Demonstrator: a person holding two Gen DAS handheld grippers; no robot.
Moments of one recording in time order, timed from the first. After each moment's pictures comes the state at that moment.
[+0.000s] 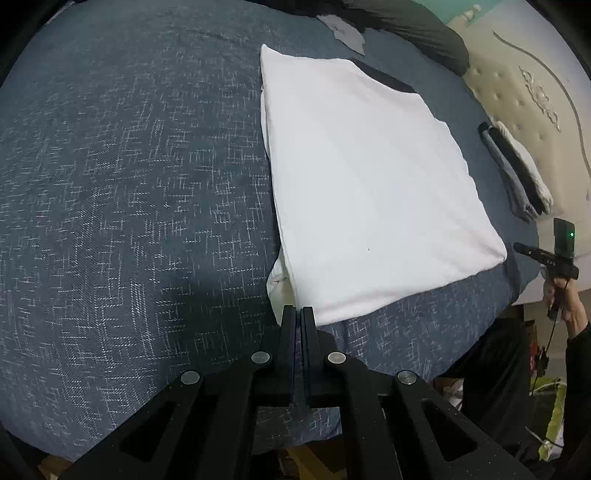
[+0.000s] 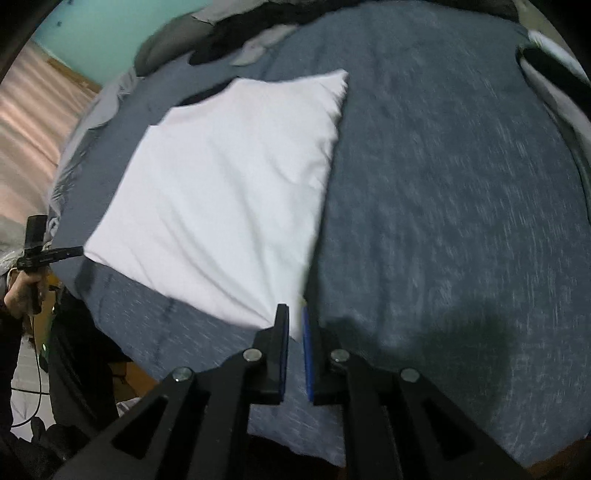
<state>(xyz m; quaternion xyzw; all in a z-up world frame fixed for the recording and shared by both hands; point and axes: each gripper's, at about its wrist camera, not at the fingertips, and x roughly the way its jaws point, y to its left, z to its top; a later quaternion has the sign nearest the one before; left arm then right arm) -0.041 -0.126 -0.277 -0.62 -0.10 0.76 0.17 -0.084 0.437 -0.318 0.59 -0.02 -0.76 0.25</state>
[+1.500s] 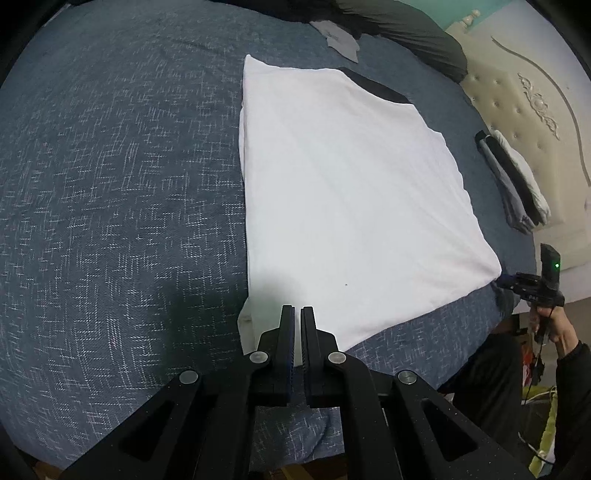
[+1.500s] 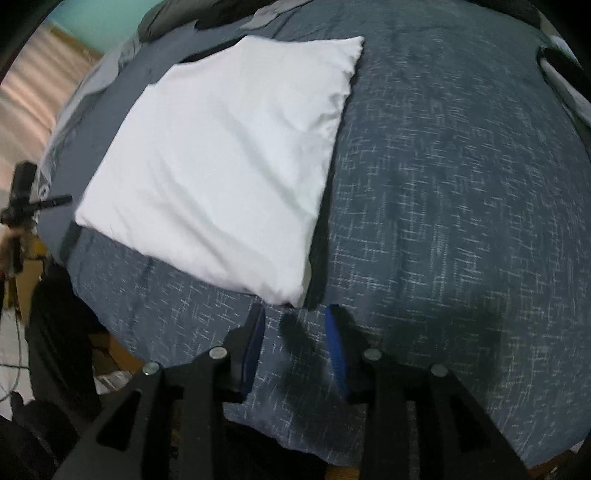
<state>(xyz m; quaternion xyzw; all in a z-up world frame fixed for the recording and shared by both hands) -0.059 -0.106 -0.271 -0.61 -0.11 0.77 0.18 -0.074 0.427 -0.347 0.62 0.04 -0.74 0.26</state>
